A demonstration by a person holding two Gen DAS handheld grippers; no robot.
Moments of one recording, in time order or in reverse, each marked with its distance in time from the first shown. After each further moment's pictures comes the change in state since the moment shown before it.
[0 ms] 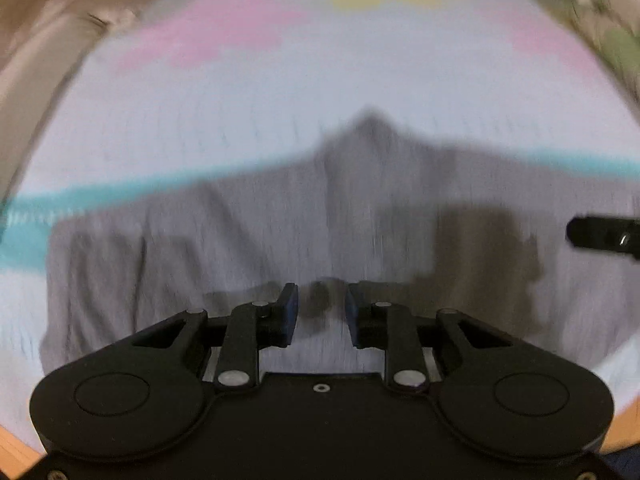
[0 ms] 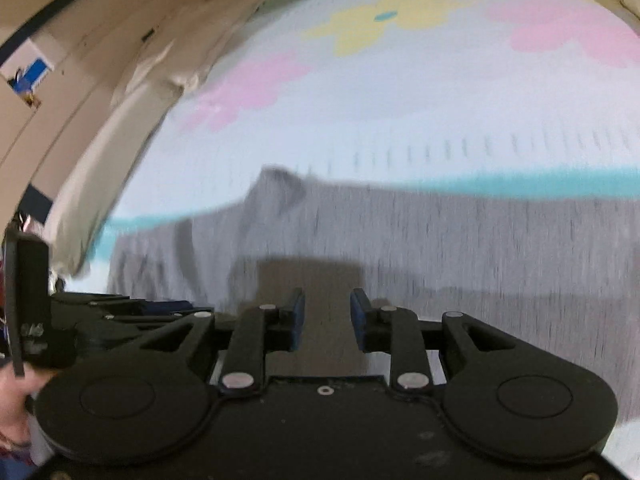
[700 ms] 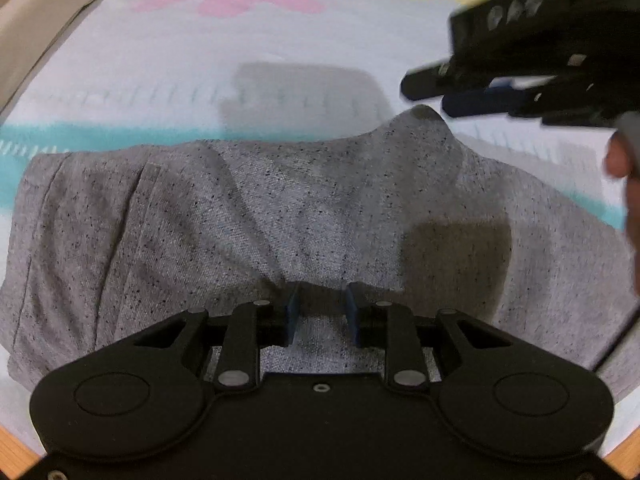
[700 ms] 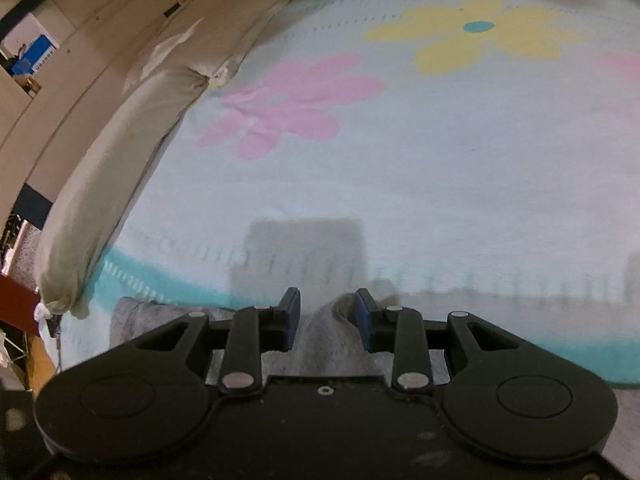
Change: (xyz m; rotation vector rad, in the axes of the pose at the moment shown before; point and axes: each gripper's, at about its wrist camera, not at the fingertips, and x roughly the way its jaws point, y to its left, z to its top) left arm 0.039 0.025 -0.015 -0.192 0.079 -0.053; right arm 0.122 0.076 0.104 -0.100 0.078 0.051
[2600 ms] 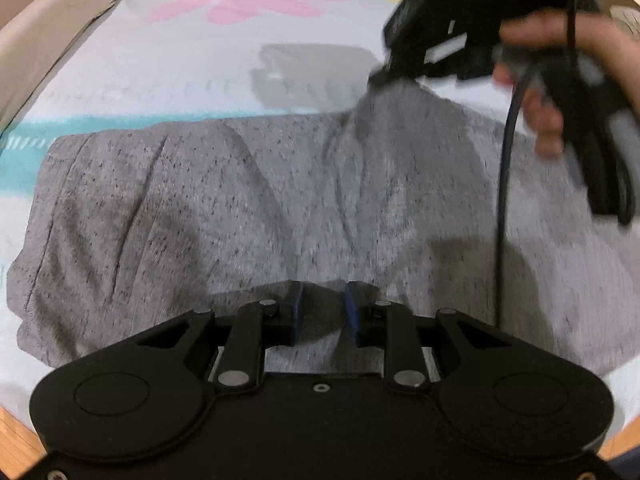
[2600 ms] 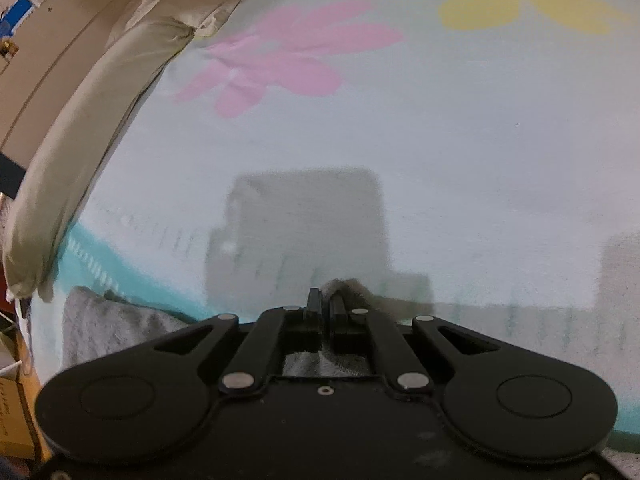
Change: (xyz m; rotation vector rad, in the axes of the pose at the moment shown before) left arm -0.008 0.003 -0.055 0.073 -0.049 0.028; right arm 0.077 -0.003 0.021 -0.029 0.101 -0.014
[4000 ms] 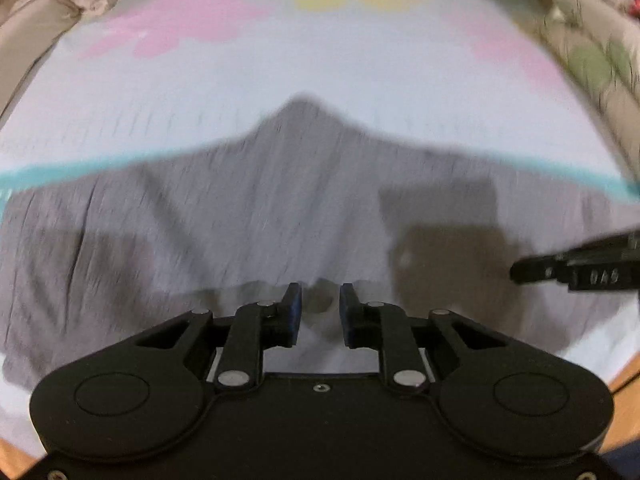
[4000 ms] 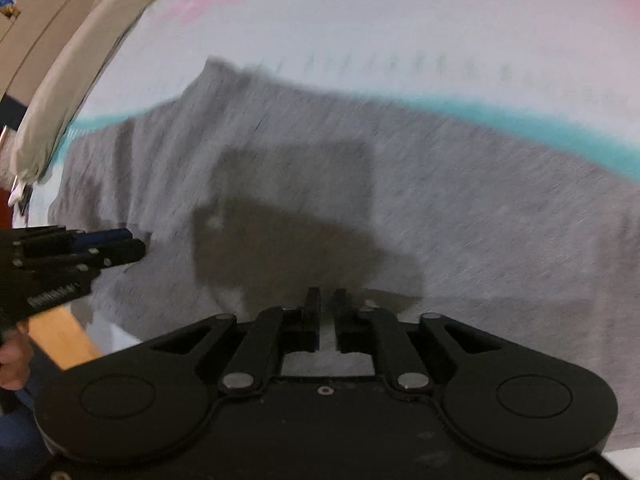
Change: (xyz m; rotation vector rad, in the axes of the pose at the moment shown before) left arm -0.043 -0.049 -0.008 0.086 -0.030 -0.118; right arm -0.139 -0.105 -0.158 0.023 0.120 -0.077
